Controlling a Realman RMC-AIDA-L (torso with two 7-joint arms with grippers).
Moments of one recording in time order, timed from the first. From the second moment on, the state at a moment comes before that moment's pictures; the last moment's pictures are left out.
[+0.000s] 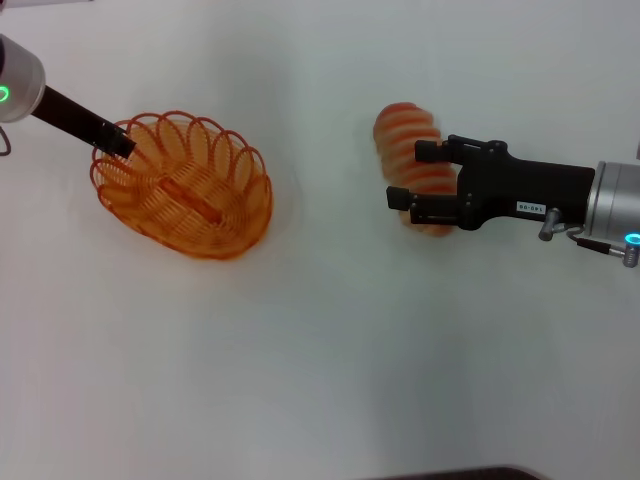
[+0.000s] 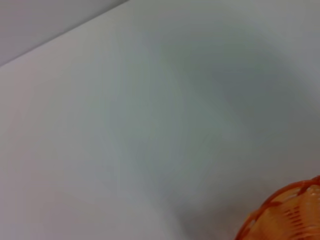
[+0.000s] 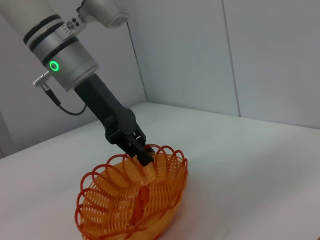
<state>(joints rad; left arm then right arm) -0.89 -2.08 0.90 0.75 2.85 1.20 -2.34 0.51 2.09 -0.55 -0.40 -2.02 -1.41 1.11</state>
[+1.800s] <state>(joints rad) -0.67 -2.13 0.60 0.96 2.57 1.50 -2.46 0.48 2.06 -0.52 -0.41 -2.01 -1.48 1.09</state>
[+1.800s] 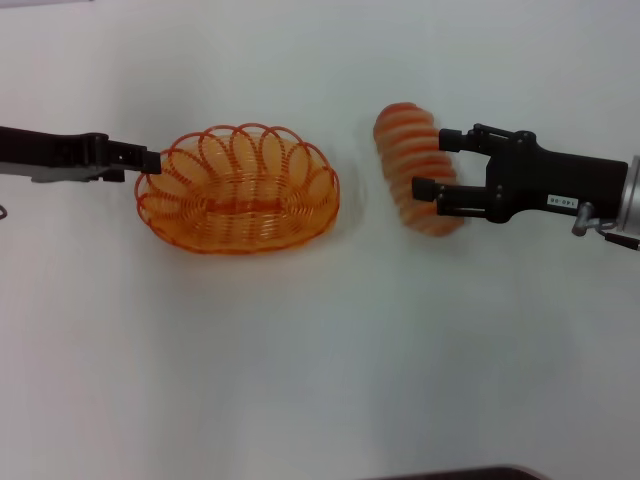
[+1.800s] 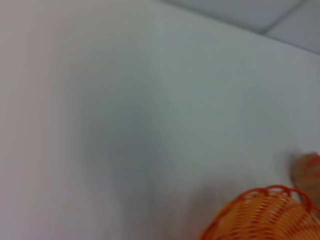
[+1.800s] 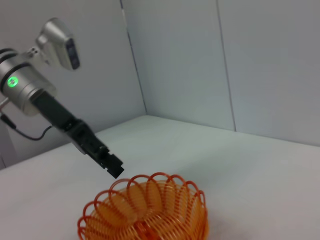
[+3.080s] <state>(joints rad) -0.44 -2.15 0.41 0.69 2.19 1.60 -1.26 0.98 2.01 -0.81 -0.79 -2.77 -1.56 2.59</state>
